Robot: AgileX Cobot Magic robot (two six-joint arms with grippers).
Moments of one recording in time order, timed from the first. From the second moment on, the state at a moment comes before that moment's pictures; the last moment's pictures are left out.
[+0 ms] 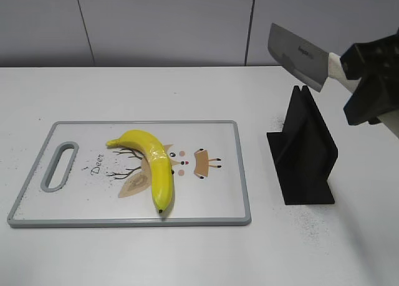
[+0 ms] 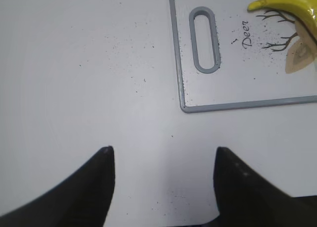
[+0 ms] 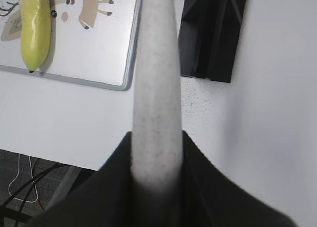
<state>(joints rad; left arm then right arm) -0.07 0.82 -0.88 -0.07 1.18 0.16 0.45 1.26 -1.11 0.08 1.08 0.31</state>
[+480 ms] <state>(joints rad) -0.07 0.33 -0.55 -0.14 1.16 0.15 0.45 1.08 -0.94 0.00 1.08 0.45</state>
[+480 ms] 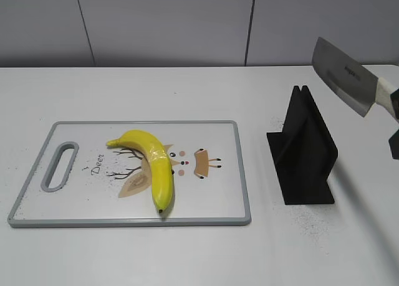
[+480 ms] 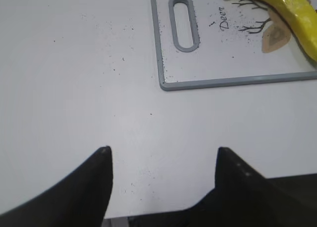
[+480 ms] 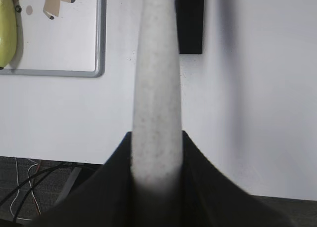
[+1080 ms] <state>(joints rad) -0.07 0.00 -0.48 -0.13 1.10 0.15 0.45 1.12 -0.91 0.00 1.03 0.47</state>
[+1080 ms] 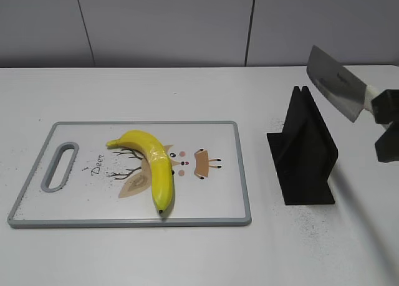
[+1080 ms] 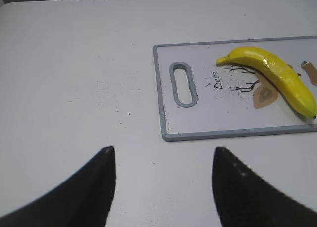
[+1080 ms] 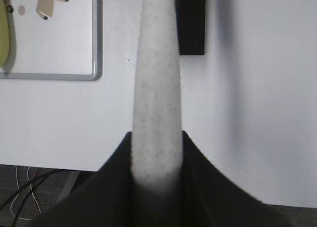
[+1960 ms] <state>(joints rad) -0.07 0.00 -0.48 -0.13 1.10 0.15 0.45 1.37 -0.91 -0.02 0.93 0.47</state>
